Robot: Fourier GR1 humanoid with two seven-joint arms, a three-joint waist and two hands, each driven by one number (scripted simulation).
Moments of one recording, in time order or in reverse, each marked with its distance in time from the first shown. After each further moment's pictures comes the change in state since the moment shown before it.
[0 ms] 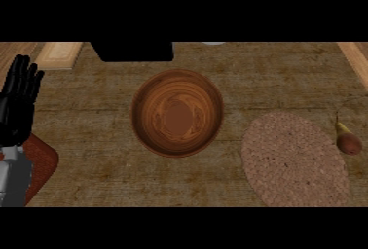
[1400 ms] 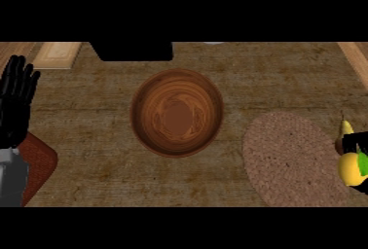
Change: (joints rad) left arm 0.014 0.011 0.004 -0.020 0.018 -0.006 0.001; right arm 0.311 -0.123 0.331 0.763 0.724 -0.595 -0.669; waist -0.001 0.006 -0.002
